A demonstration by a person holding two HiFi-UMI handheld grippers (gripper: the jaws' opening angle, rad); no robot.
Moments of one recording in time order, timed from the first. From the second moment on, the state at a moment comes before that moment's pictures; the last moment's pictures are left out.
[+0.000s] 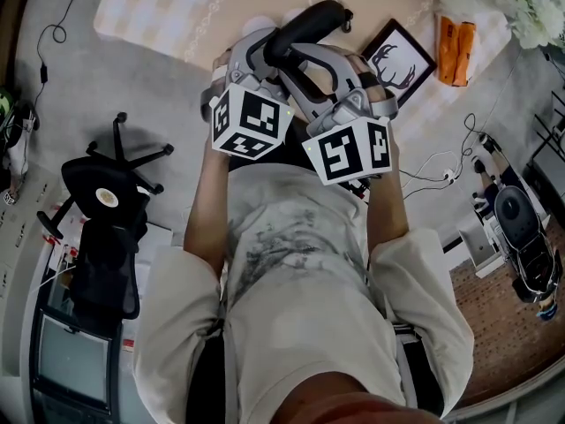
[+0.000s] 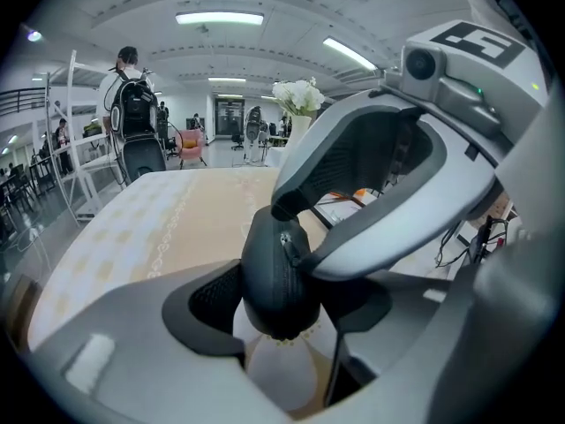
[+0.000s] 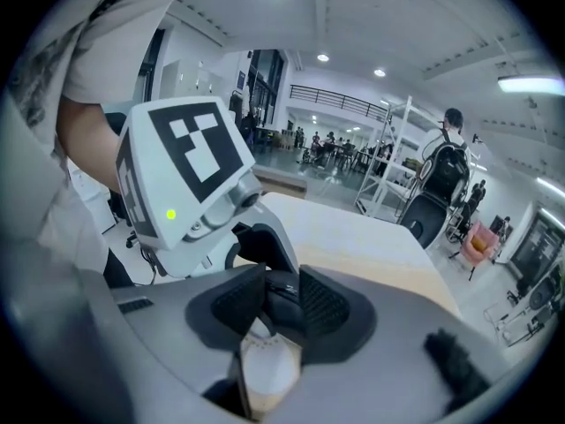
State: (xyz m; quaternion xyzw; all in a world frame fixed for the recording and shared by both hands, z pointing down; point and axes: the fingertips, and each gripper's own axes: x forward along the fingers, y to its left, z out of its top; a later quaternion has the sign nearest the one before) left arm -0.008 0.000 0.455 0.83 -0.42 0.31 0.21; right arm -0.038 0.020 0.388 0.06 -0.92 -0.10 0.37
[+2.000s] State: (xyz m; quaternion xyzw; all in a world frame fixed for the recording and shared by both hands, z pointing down) left arm -0.011 0.008 0.456 0.83 -0.41 0.32 0.20; right arm -0.034 0.012 0.392 0.09 -0.93 -0.02 0.35
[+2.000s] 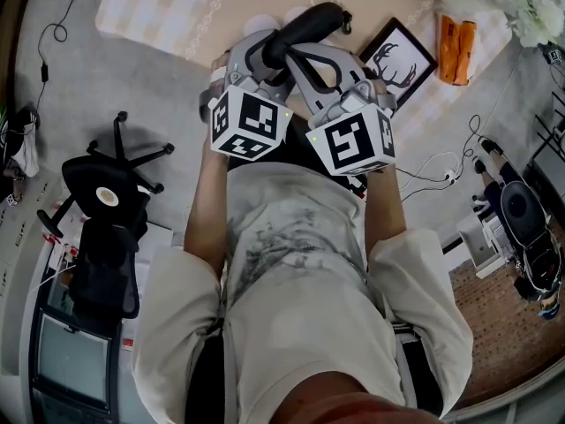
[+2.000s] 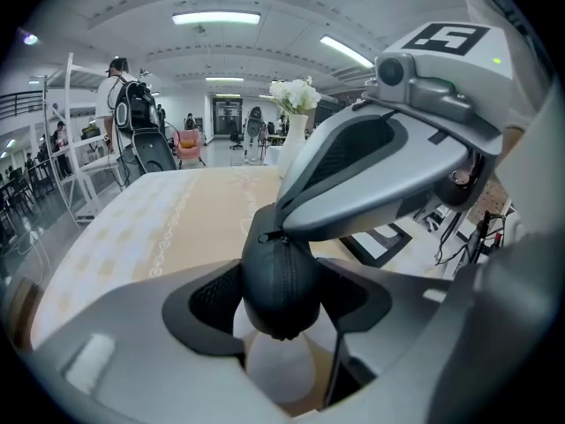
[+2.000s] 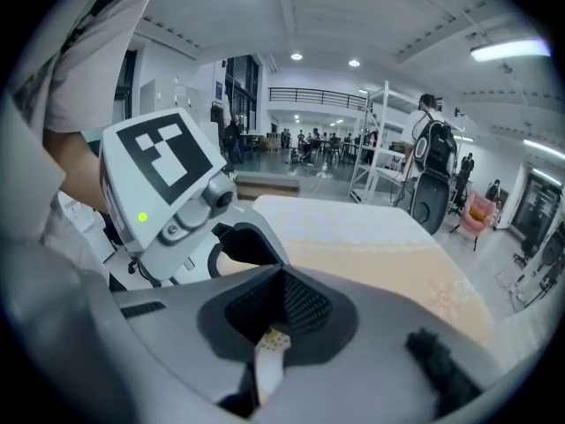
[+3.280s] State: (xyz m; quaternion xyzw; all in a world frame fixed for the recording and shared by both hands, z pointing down) left arm -0.013 0.012 0.460 0.83 -0.41 0.32 0.20; right arm -0.049 0.016 0.402 0.09 -0.93 0.02 0.35
